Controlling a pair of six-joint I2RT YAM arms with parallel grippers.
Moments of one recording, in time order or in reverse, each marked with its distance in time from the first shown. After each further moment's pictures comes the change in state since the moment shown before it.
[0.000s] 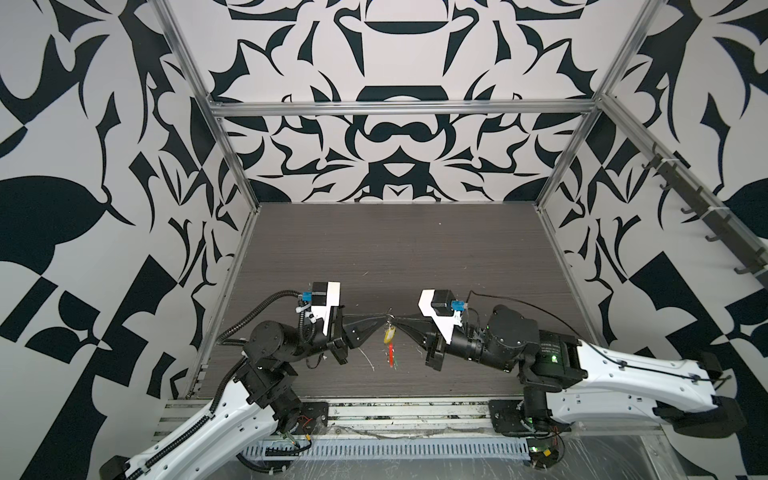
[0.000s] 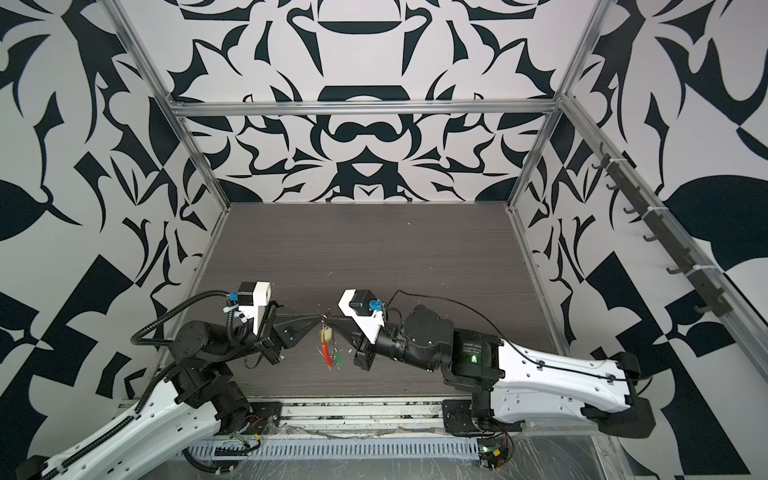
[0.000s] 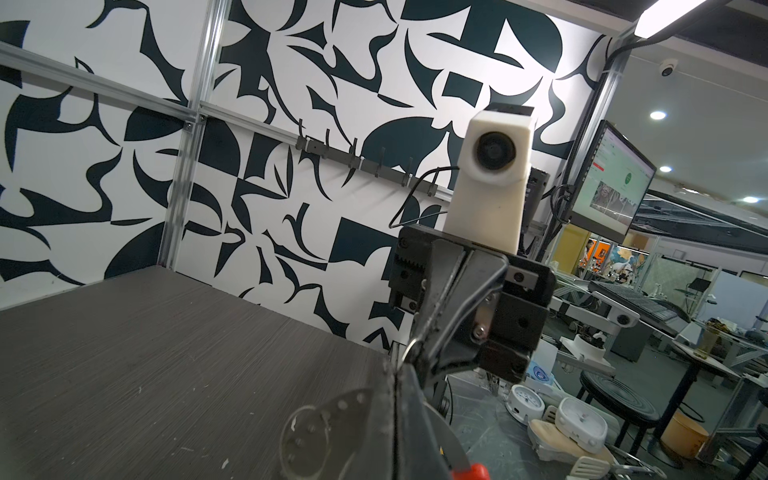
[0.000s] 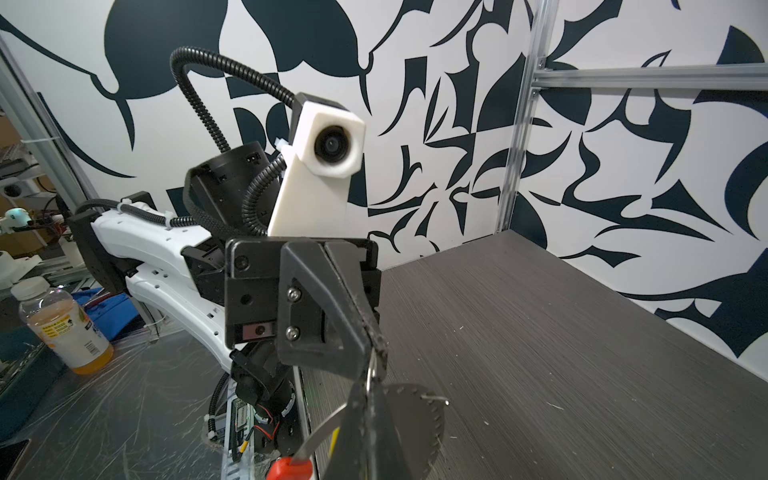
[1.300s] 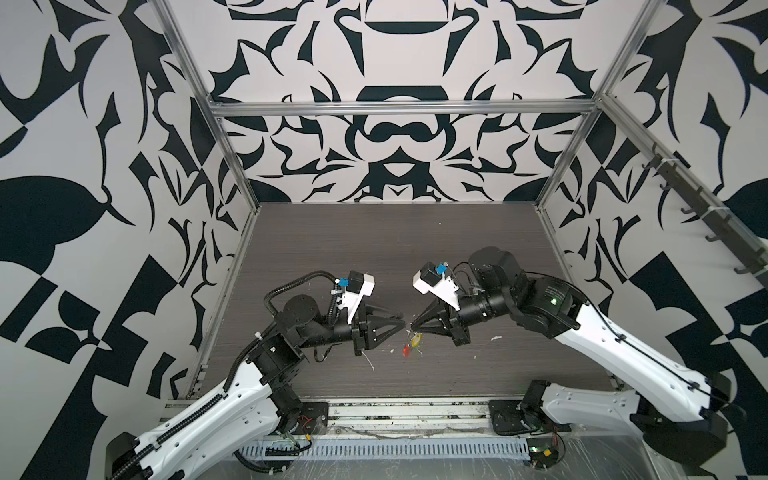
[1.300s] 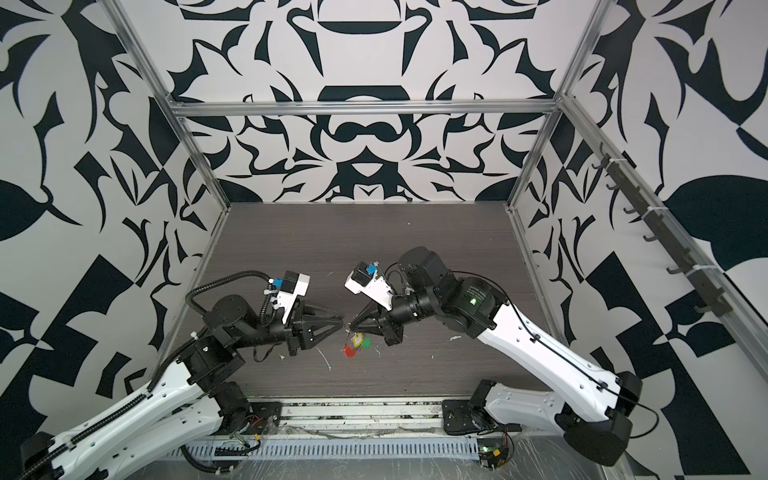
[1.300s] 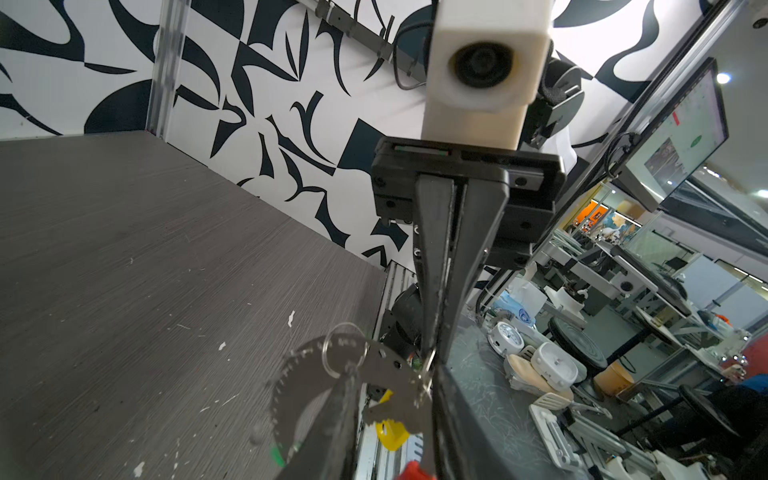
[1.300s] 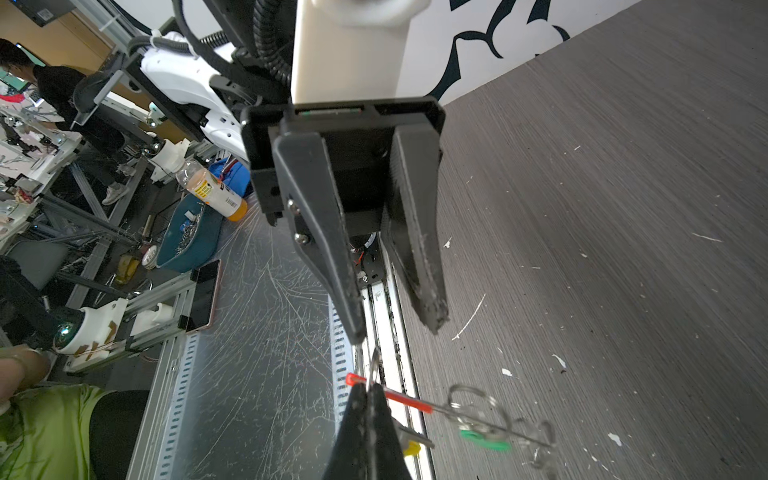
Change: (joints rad) left arm -0.002 0.188 0.112 -0.241 0.090 0.017; right arm -0.483 0.176 0.303 -0.696 -0.825 -0.062
